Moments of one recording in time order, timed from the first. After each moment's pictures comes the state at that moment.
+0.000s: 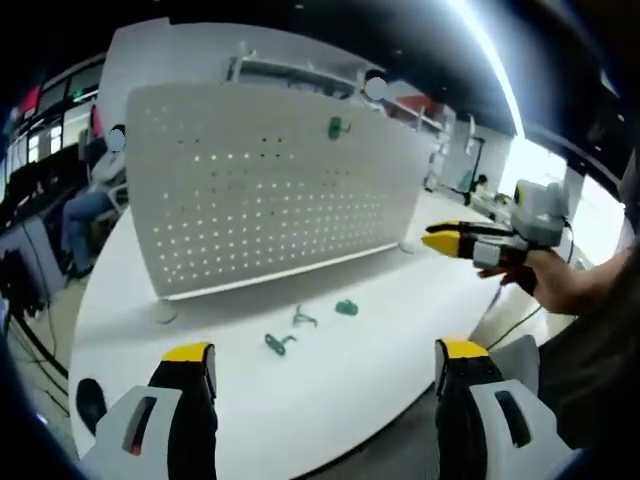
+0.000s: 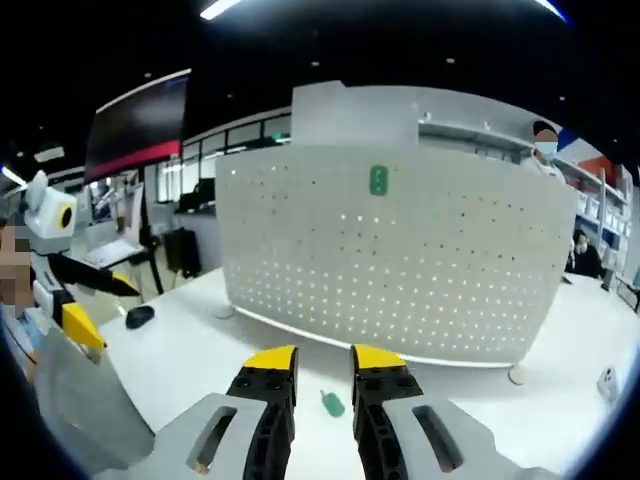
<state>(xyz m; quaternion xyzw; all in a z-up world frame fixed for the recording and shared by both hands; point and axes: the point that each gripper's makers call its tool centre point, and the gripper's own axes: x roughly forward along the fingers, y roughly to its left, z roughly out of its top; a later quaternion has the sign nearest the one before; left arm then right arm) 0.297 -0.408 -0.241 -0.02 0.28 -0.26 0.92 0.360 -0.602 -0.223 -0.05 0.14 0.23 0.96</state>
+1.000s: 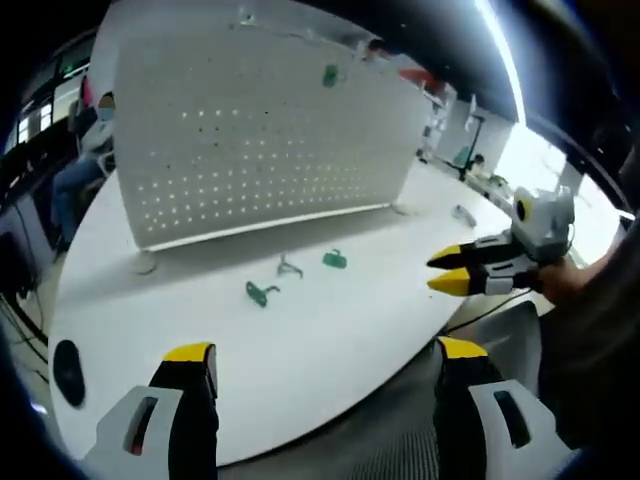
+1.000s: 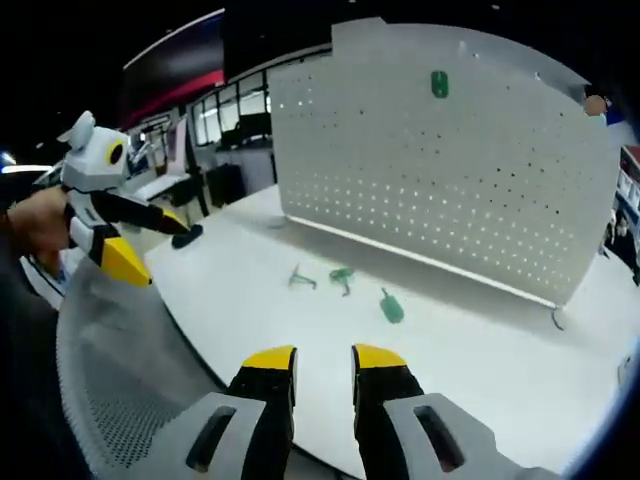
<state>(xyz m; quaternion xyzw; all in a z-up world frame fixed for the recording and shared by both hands) 0.271 -0.416 -0.295 -0.02 0.35 -0.28 0.89 0.291 -0.580 -0.318 -0.08 0.29 0.32 0.90</state>
